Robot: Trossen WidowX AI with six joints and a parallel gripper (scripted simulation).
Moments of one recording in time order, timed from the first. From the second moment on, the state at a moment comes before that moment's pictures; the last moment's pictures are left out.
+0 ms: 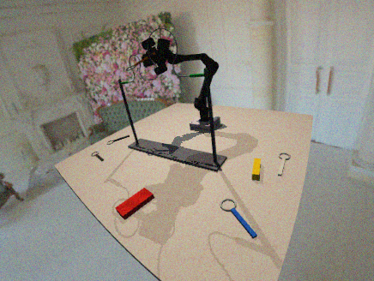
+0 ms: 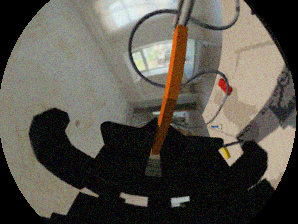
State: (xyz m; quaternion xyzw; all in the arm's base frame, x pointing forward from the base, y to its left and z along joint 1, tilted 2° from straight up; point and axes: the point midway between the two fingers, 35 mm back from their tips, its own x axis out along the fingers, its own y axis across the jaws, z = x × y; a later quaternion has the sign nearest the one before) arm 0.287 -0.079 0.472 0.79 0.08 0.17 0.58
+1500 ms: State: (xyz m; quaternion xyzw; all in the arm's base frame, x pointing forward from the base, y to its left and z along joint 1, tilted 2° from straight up) arm 0.285 -0.092 0.406 0.42 0.18 0.06 0.89
